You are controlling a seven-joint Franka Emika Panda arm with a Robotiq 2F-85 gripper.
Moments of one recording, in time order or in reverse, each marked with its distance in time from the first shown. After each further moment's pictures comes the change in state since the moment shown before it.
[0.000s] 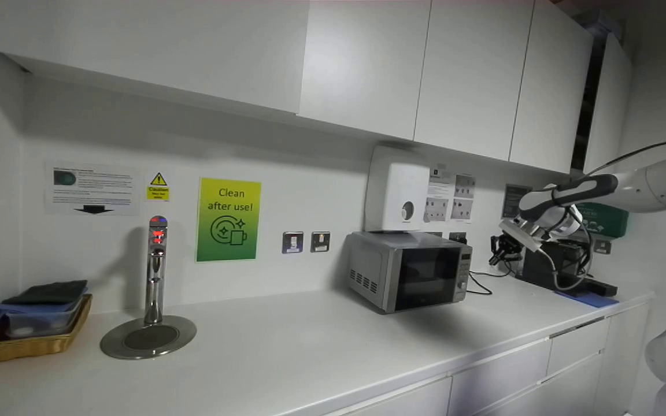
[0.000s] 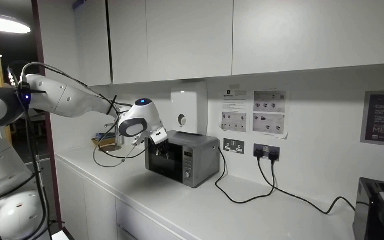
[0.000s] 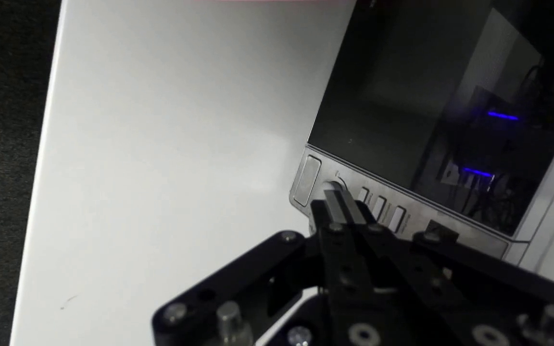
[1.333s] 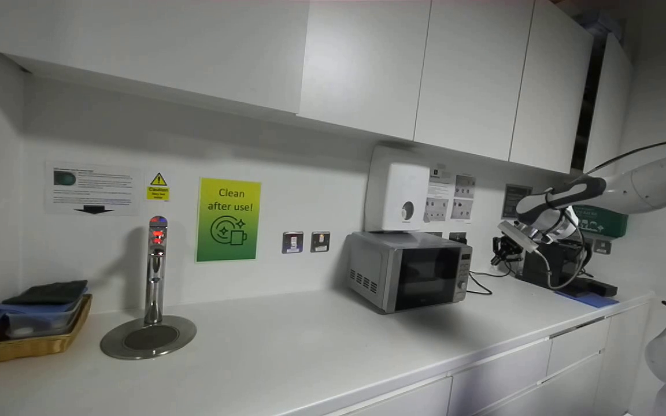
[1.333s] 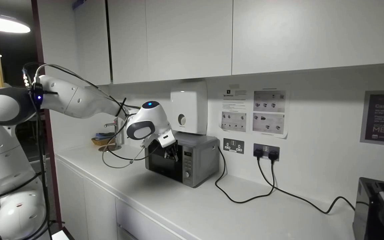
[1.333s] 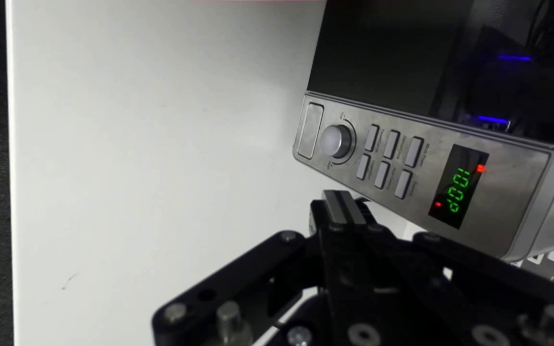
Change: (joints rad) arm 0.002 0.093 -0.057 0.058 -0.002 0.058 0.042
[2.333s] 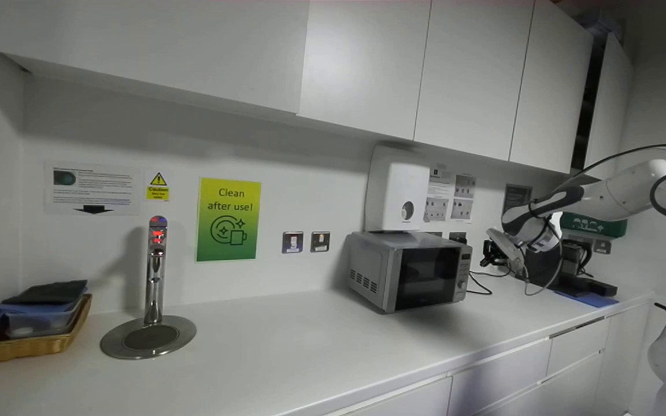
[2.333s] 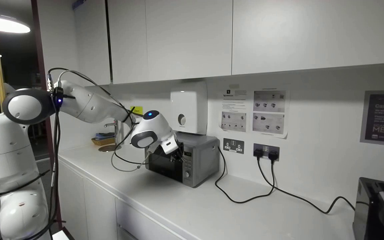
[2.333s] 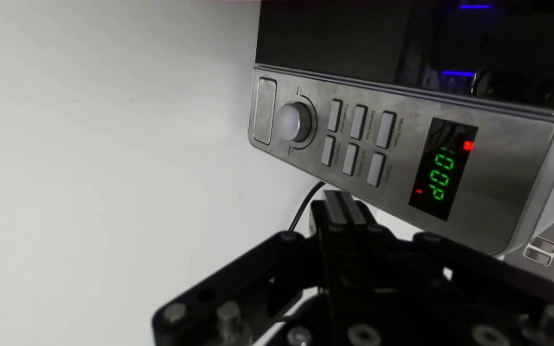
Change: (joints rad) arm 0.053 0.122 0.003 0.003 0.125 0.266 0.000
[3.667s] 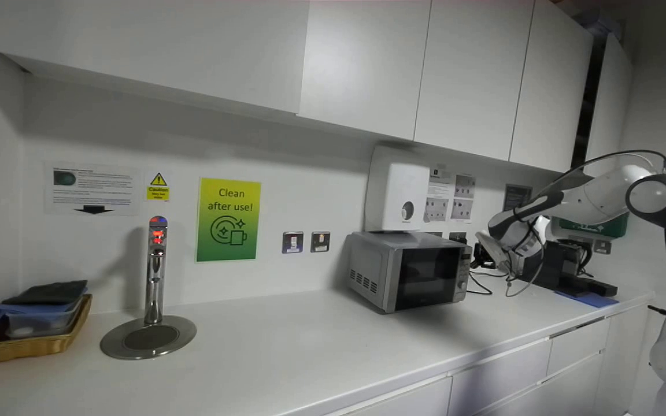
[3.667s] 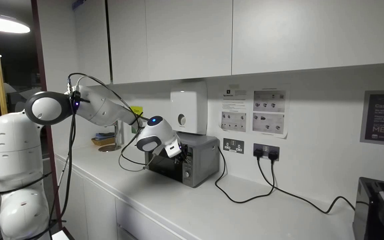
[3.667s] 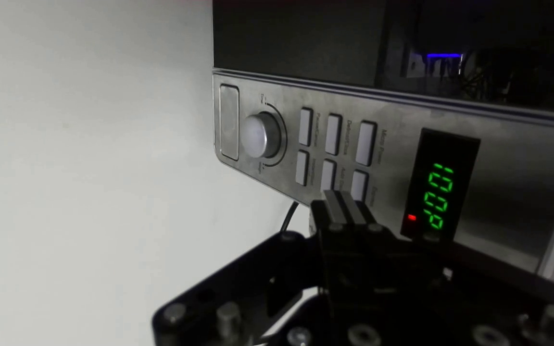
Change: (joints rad) arm 0.034 0.131 0.012 0.077 0.114 0.106 -0.001
